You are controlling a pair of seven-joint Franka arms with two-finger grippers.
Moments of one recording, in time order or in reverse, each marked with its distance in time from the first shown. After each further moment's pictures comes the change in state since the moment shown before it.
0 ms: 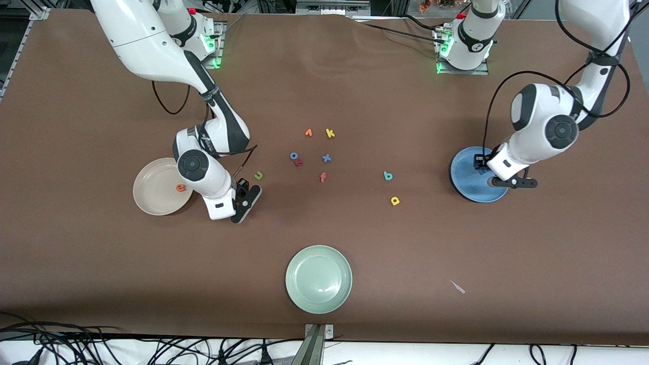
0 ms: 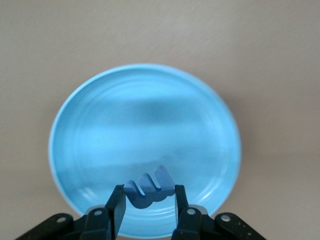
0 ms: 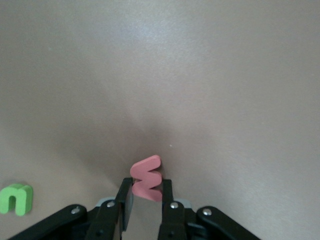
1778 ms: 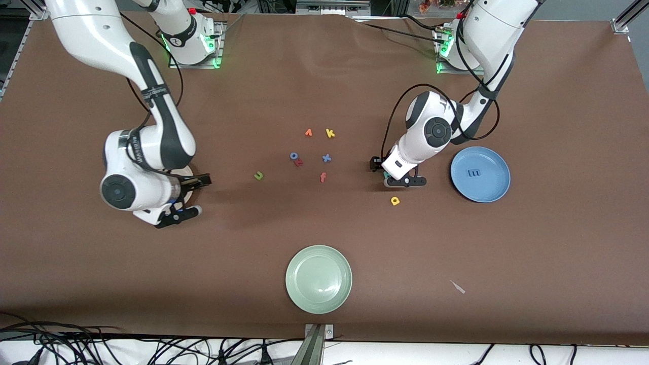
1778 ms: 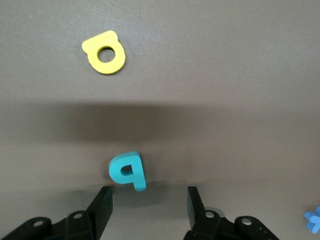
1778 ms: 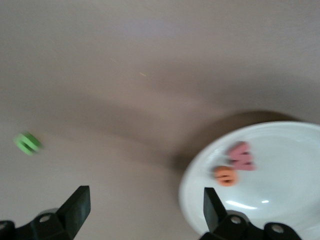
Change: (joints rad) left arm -0.503 0.279 -0.024 0.171 -0.304 0.281 -0.373; right arm -0.116 -0.096 -0.031 0.091 0.083 -0.491 0.625
